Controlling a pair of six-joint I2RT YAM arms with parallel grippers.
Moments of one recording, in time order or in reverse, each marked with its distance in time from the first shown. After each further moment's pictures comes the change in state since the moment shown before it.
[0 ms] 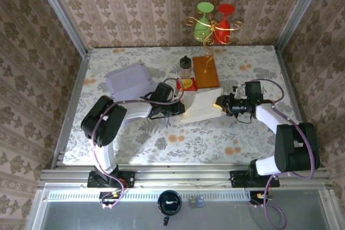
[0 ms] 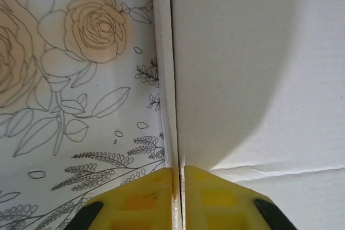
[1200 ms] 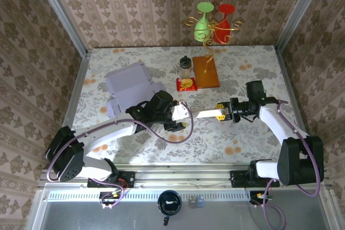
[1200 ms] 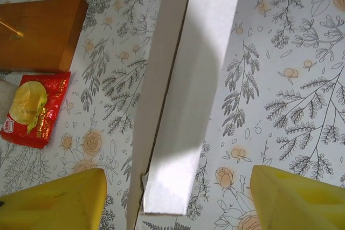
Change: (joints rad) left arm -0.234 -0.477 -0.078 -0.306 -0.274 1.282; right arm 0.018 -0.123 0.063 -0.397 -0.072 0.779
